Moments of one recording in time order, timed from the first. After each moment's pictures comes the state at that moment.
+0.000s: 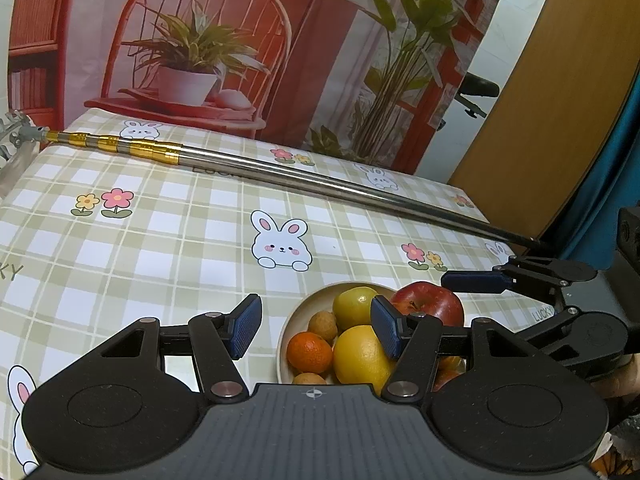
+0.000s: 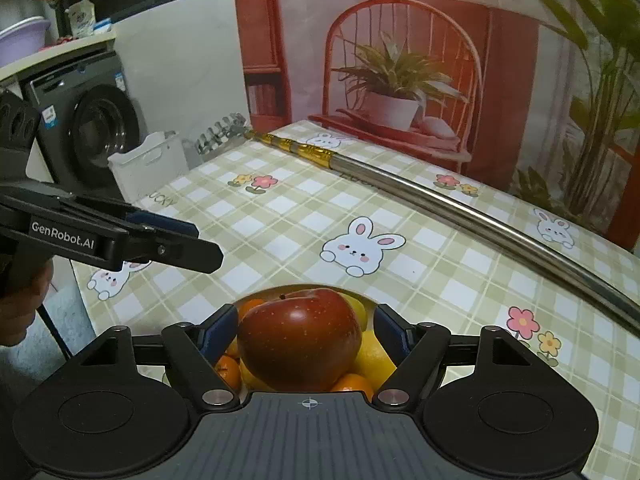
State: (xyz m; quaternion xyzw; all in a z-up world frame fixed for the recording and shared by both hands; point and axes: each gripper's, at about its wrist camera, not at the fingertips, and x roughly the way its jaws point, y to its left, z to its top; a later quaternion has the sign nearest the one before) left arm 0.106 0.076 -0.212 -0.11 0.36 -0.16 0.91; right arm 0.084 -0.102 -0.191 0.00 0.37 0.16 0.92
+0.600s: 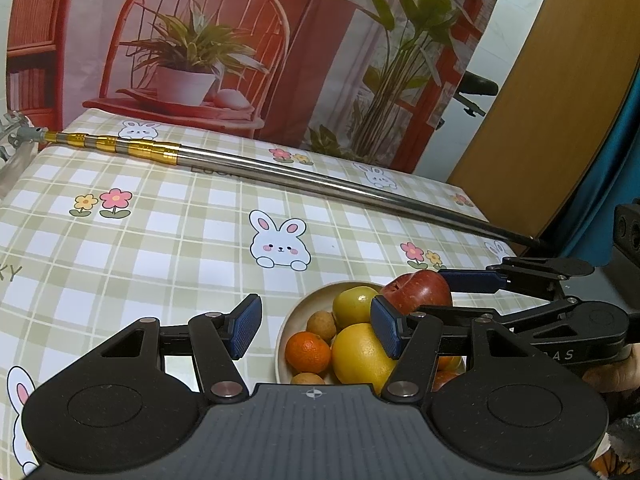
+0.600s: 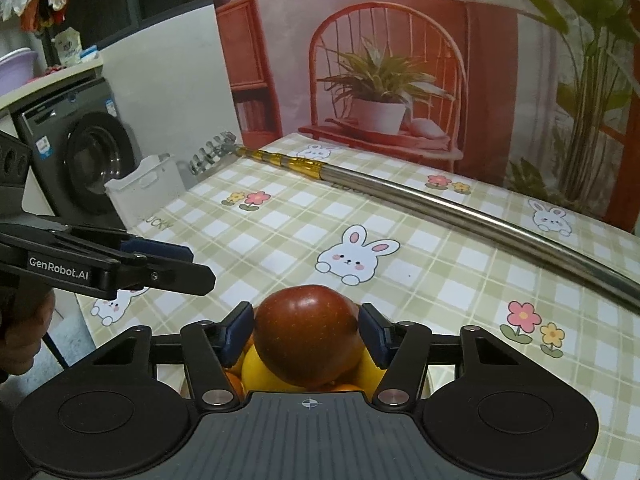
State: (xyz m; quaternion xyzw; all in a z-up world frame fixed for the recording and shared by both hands) left arm 0.106 0.075 -0.212 -0.11 0.36 -0.16 0.91; right arm 0.087 -0.112 -0.192 0.04 0.36 0.15 0.92
